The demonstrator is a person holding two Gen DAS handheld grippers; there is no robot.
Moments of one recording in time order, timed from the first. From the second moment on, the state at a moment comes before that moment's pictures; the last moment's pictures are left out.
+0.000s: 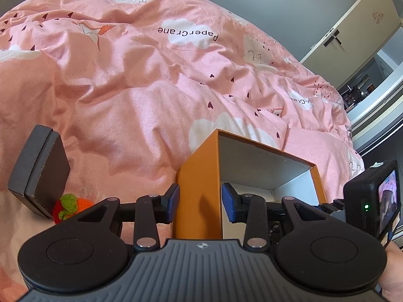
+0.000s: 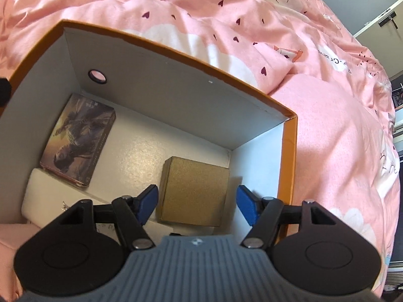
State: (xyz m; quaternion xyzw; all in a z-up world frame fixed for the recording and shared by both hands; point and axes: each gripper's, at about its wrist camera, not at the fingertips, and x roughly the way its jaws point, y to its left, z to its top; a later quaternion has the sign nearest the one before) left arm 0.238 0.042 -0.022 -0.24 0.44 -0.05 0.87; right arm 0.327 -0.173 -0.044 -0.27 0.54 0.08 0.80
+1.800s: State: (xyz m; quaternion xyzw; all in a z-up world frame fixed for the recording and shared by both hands) left arm 0.192 0.031 0.019 -0.17 0.39 -0.04 0.90; right arm 0.254 -0.157 0.013 -0.27 0.45 0.24 0.82
